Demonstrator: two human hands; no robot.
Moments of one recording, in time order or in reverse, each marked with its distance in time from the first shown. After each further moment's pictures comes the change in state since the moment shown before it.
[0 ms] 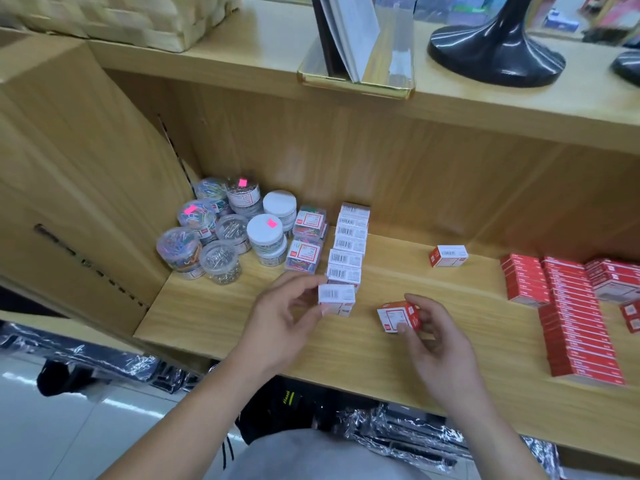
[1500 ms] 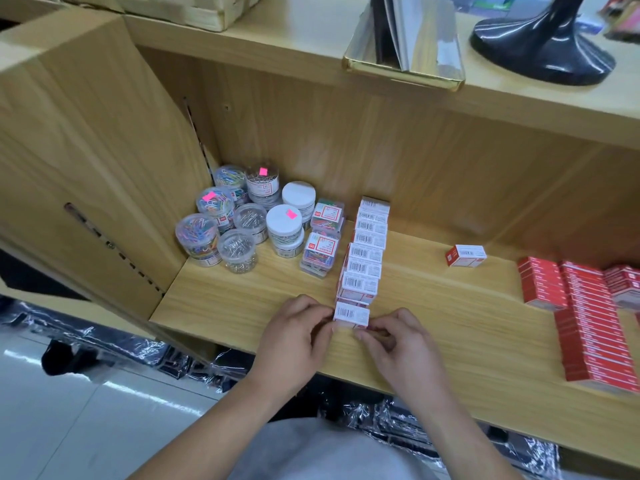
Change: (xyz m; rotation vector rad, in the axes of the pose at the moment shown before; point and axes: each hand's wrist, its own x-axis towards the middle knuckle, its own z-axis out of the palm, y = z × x) left_hand -0.036 -0.035 0.000 0.456 -0.005 0.091; right_hand -0.006 -0.004 0.057 -0.404 -0.101 -0.124
